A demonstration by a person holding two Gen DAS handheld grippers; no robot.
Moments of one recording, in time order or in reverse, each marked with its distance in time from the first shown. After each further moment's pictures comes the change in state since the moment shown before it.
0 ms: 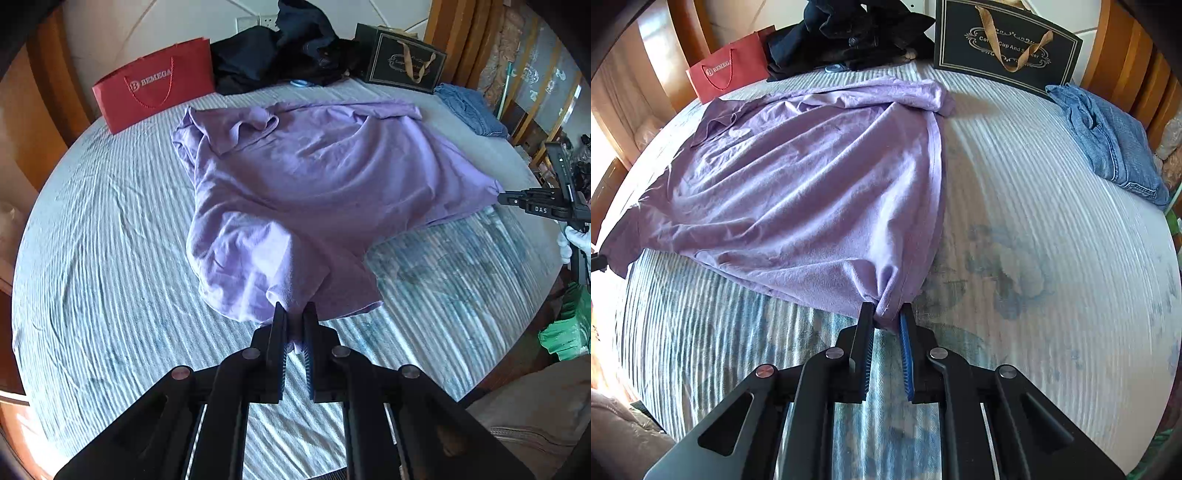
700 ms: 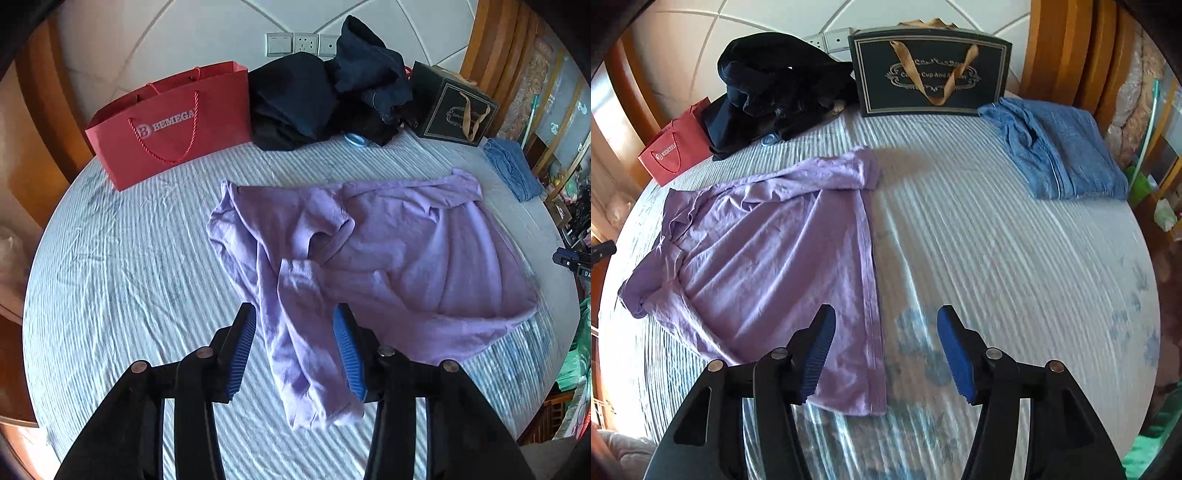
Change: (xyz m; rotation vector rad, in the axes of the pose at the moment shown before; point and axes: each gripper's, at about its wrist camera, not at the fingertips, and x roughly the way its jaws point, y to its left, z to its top) left arm 0.057 0.086 0.126 -0.053 -0.008 0.011; right arm -0.022 -0.051 0.044 0.271 -0.053 -0.048
